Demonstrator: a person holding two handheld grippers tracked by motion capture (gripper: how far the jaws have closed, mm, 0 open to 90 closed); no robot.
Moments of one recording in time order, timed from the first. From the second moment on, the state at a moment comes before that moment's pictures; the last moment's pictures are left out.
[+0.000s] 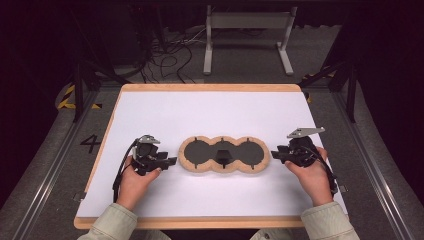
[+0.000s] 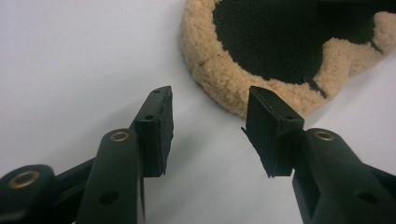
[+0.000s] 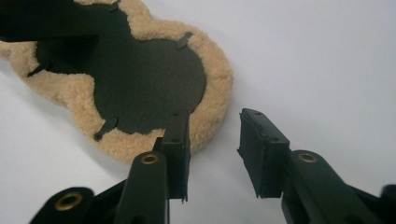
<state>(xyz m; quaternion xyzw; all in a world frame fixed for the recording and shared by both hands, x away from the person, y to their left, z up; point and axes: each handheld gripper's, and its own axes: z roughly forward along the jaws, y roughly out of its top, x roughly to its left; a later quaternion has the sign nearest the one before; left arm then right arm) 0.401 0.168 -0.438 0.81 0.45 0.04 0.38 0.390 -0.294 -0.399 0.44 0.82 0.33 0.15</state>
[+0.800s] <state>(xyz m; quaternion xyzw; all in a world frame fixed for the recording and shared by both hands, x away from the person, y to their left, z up) 0.418 0.142 -0.450 0.81 0.47 -0.02 0.36 0.402 -0.273 -0.430 0.43 0.85 0.31 0.04</state>
